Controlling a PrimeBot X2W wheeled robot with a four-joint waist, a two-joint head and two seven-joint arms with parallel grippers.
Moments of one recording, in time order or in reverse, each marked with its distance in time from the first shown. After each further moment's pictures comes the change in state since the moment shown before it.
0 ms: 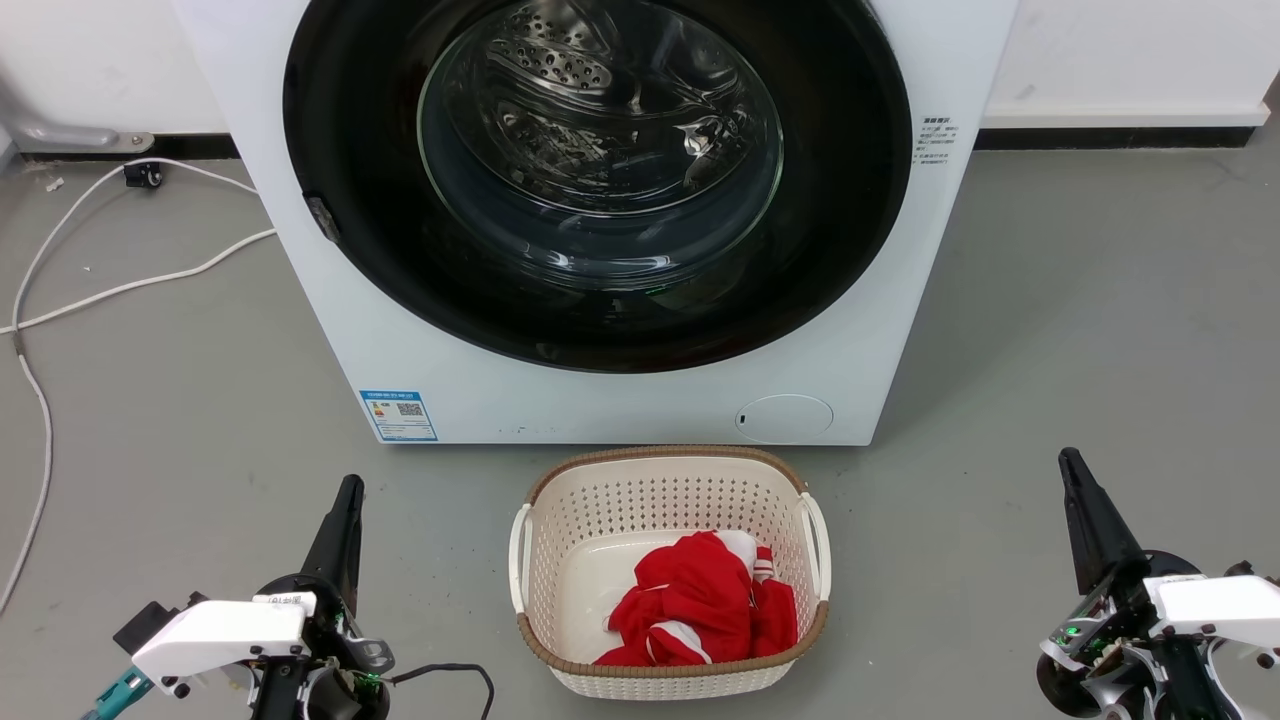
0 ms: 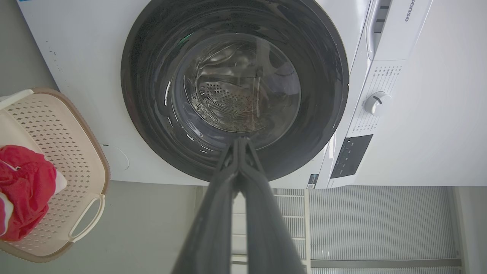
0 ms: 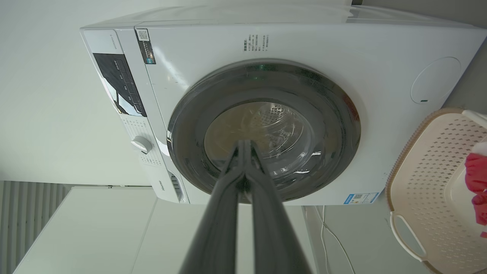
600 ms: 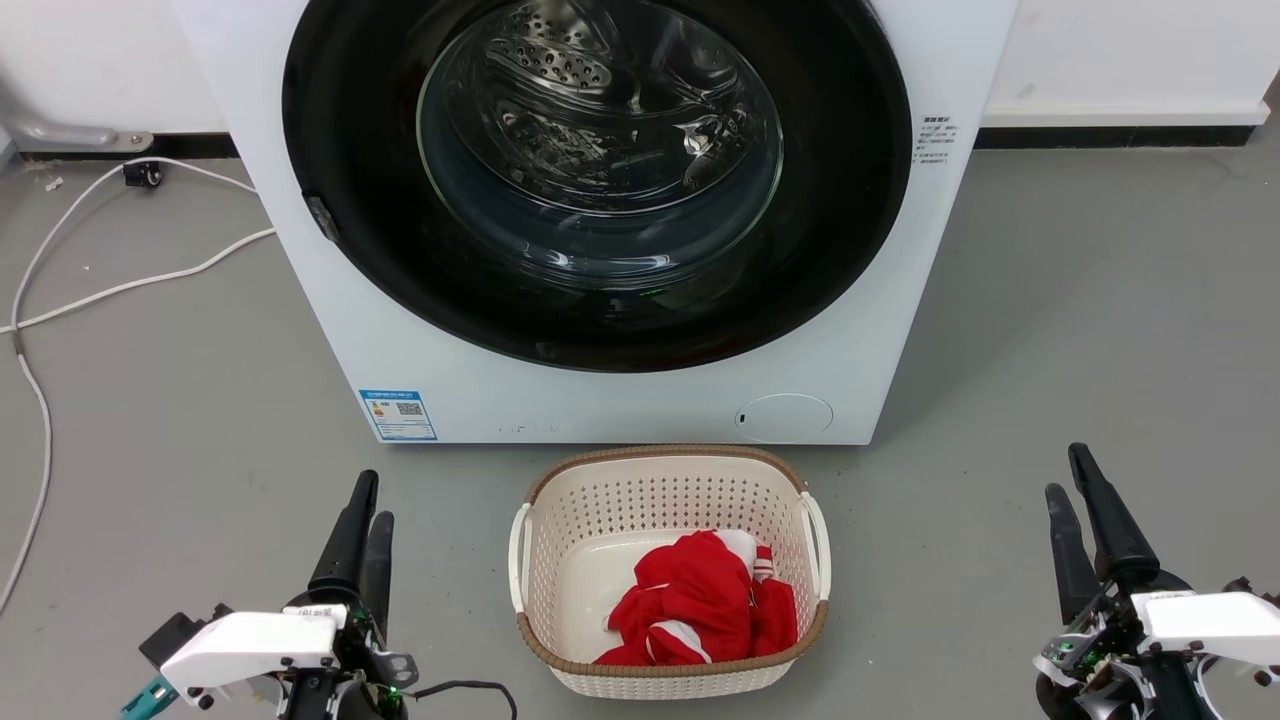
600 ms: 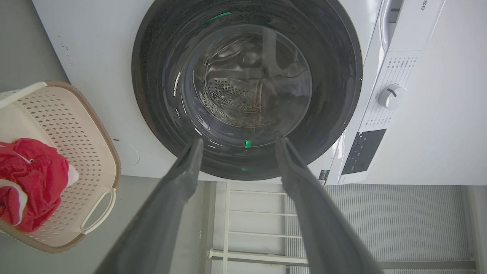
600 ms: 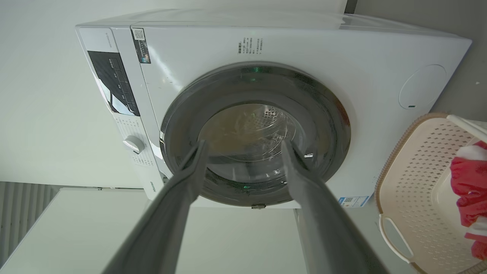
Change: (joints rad) left arm 0.021 -0.009 -0.045 0.006 0.019 0.001 -0.041; right arm 0.030 0.008 0.018 -0.018 -0.032 0.000 -0.042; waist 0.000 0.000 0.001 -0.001
